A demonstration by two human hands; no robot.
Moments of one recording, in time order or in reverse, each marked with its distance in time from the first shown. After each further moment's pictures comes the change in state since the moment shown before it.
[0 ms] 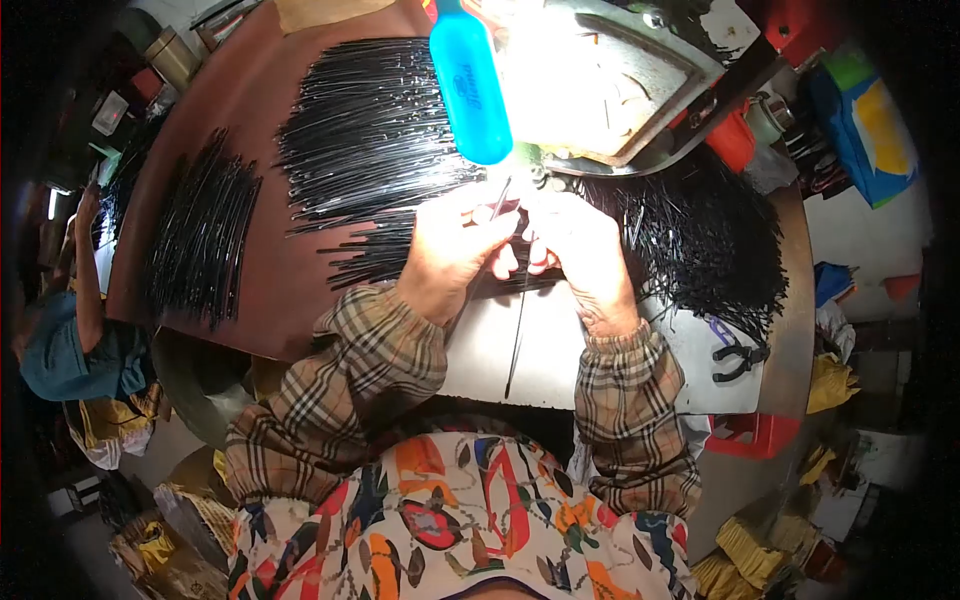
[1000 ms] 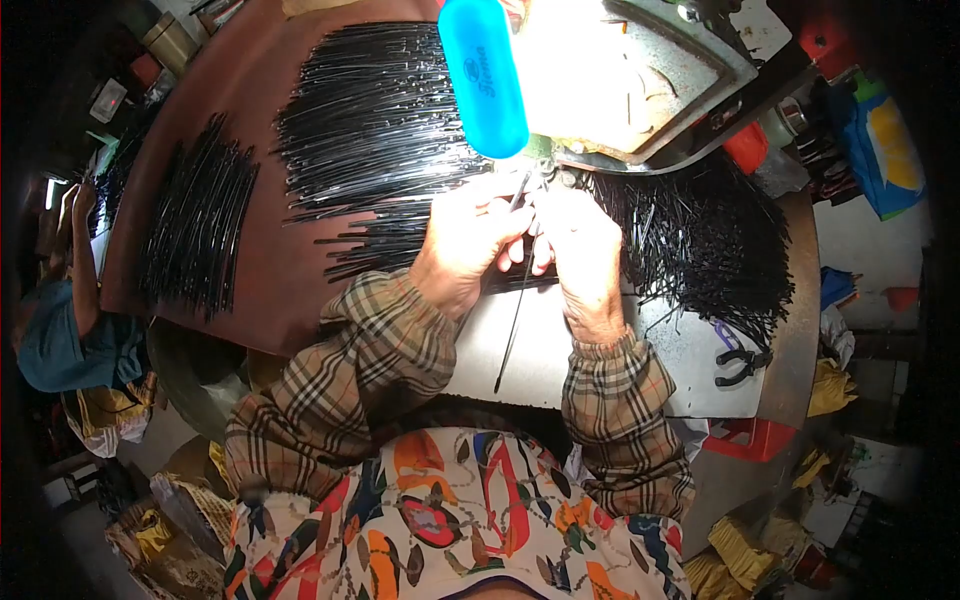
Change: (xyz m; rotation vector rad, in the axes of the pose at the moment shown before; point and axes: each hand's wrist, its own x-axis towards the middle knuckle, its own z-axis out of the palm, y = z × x) left_hand 0.011 -0.014 0.000 -0.061 -0.008 -0.042; right_hand -0.001 0.005 0.018 -0.088 0.177 -0.046
